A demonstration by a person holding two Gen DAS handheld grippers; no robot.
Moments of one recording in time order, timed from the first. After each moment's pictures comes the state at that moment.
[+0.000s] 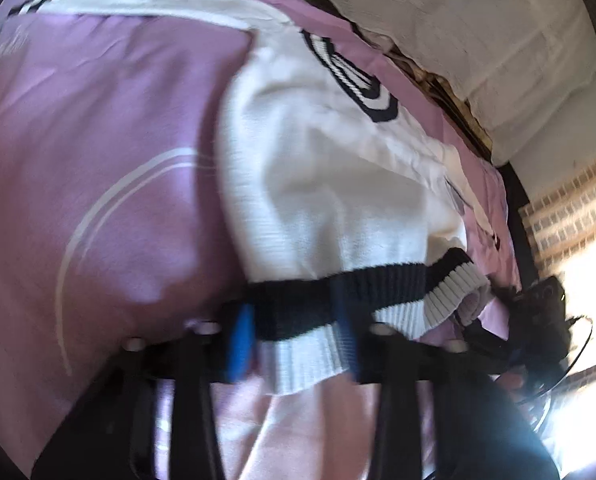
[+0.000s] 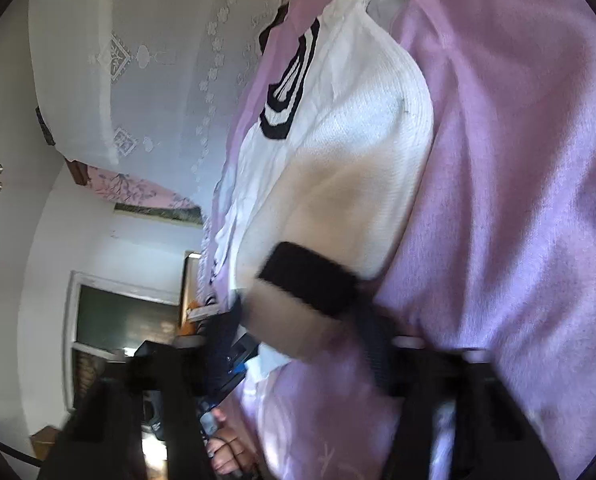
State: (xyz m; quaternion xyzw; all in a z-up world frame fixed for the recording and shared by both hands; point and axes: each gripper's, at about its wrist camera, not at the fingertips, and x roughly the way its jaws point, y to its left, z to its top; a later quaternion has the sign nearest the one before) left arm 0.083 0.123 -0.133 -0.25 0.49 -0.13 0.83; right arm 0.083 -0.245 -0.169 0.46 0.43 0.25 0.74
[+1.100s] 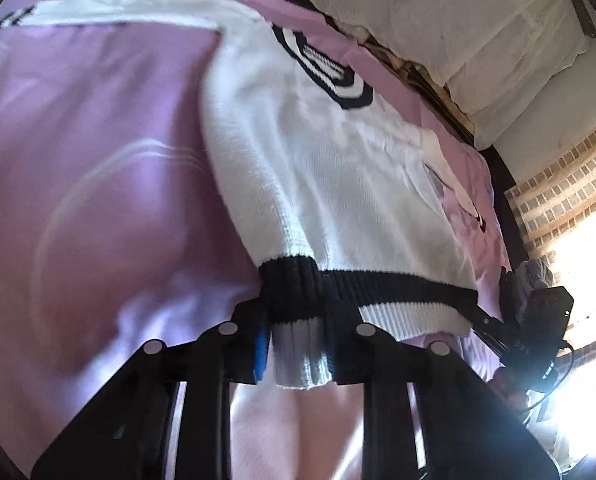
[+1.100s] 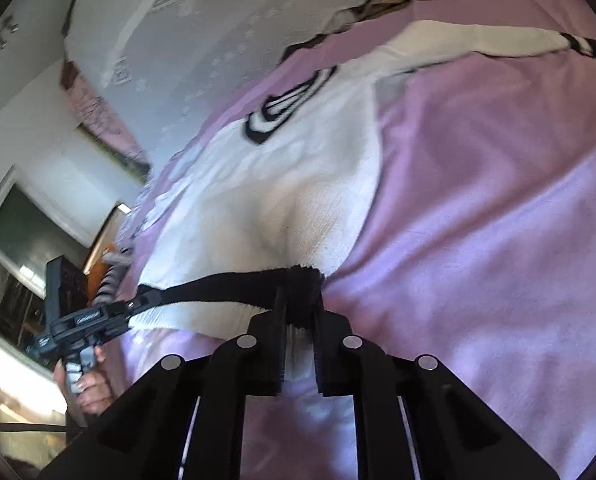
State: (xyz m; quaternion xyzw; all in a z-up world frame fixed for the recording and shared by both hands) left arm 0.070 0.109 -0.115 -0.22 0.48 -0.16 0.83; right arm 0.044 -0.274 -0.141 0.24 0.41 0.22 0.85
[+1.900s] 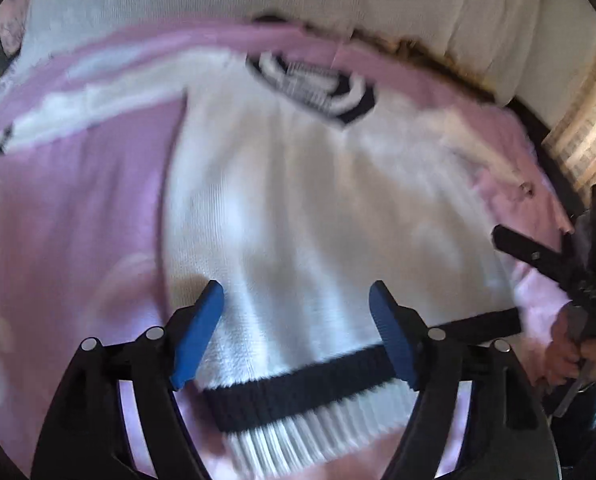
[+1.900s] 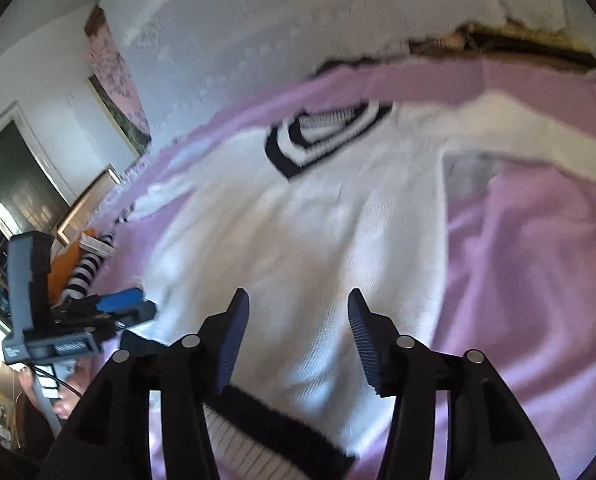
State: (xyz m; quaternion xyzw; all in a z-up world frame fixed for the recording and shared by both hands) left arm 0.120 0.072 -0.111 -0.05 0.48 -0.12 0.87; right arm 0.121 -0.216 -0.113 0.12 0.40 0.21 0.88
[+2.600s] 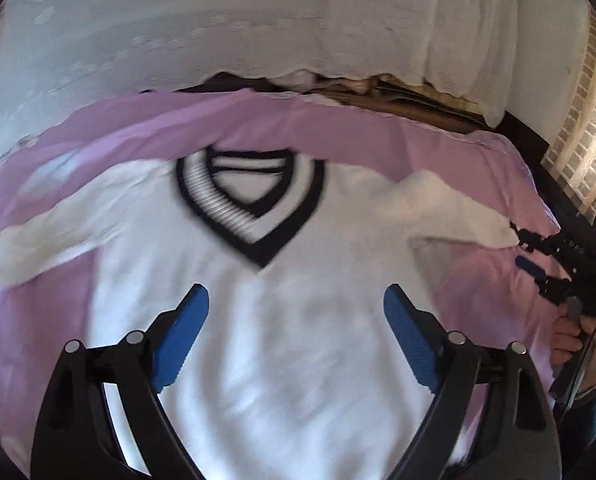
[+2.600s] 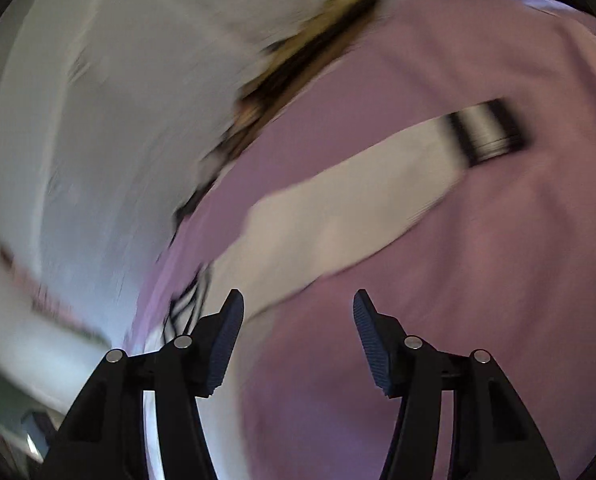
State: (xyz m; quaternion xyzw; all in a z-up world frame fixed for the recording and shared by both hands) left arm 0.213 -0.054 -0.024 0.00 0.40 -0.13 0.91; right arm 0.188 -0.462 -0.113 0.42 0.30 -0.01 0.85
